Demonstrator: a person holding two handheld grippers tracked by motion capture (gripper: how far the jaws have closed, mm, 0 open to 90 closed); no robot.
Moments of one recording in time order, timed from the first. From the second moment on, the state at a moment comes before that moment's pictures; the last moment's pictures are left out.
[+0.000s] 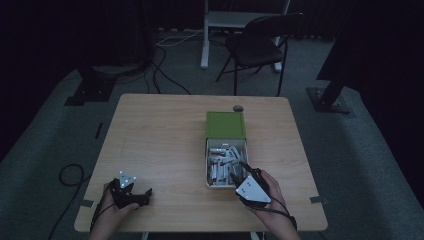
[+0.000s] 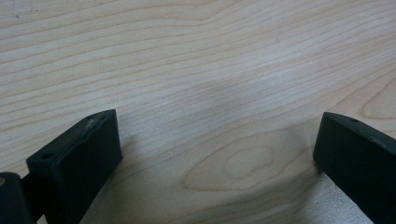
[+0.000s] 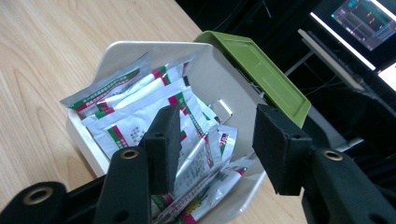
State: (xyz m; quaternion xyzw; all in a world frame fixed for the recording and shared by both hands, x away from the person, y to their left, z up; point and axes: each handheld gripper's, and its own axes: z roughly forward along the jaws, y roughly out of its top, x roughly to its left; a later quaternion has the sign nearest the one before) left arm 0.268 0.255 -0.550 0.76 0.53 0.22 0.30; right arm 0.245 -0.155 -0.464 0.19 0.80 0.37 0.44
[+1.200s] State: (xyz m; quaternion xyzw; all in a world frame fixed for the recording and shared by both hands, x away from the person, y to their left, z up) left arm 0.268 0.255 -0.550 0.76 0.53 0.22 0.30; right arm 0.264 -0.246 -0.493 0.33 0.78 0.42 0.33
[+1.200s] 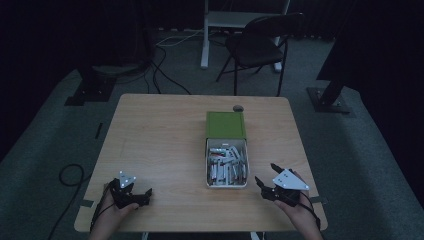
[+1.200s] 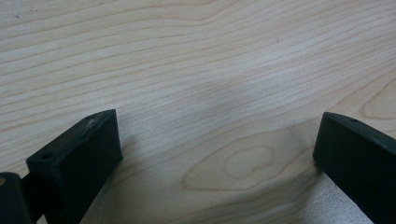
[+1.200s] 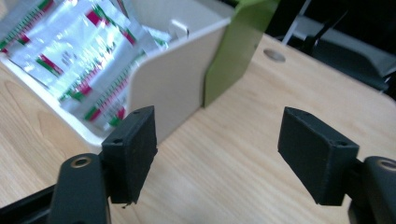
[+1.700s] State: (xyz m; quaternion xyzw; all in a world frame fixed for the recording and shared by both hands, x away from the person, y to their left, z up) left arm 0.268 0.255 -0.550 0.76 0.53 0.22 0.30; right arm 0.276 -0.276 -0.527 0.41 0.78 0.41 0.25
